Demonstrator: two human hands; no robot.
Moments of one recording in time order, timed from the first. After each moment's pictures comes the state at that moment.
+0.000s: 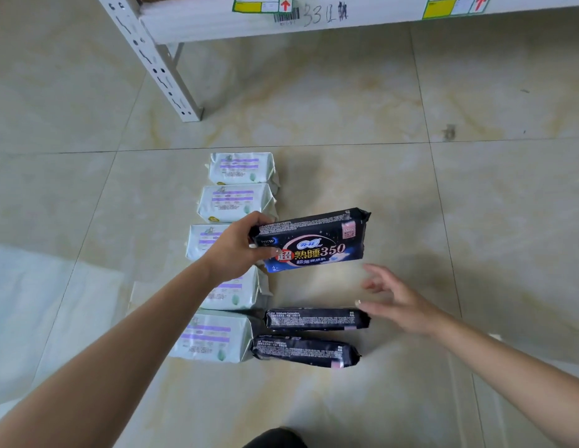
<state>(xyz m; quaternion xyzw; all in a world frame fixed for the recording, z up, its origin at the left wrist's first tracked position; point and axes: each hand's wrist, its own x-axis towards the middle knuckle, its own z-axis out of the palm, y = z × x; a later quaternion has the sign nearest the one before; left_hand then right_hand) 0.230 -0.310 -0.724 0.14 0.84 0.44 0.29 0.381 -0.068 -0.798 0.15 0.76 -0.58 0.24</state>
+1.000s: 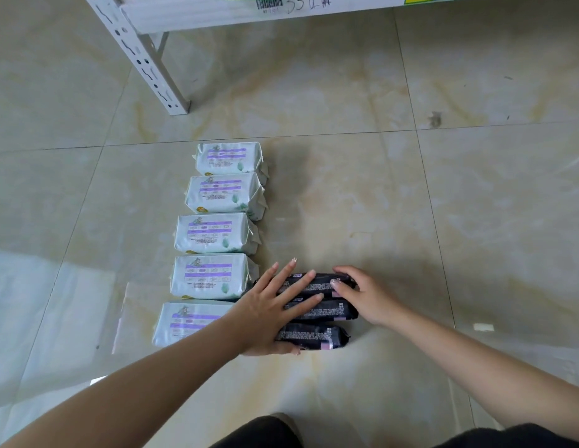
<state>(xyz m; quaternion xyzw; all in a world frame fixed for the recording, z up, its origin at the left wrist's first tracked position) 0.319 -0.321 -0.801 0.59 0.80 -0.12 0.10 0.381 -0.108 -0.822 0.17 0.81 -0.53 0.17</state>
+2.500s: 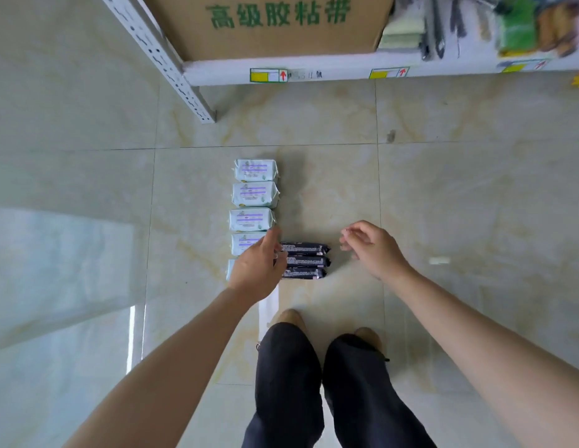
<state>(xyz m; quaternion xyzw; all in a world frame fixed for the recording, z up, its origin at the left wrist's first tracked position) 0.321 -0.307 -0.458 0.16 0.92 0.21 0.29 0.379 -0.103 -0.459 0.30 0.76 -0.54 0.19</state>
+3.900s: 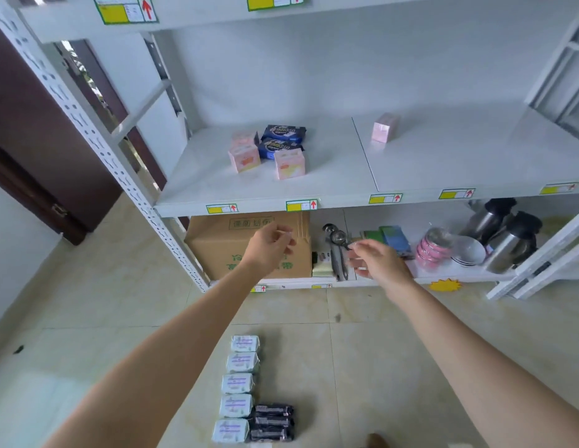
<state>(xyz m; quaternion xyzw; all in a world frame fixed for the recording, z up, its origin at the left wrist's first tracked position) 0.241 -0.097 0.054 0.12 0.82 0.52 0.17 0.342 0.088 0.026 0.26 0.70 -0.66 -0.05</state>
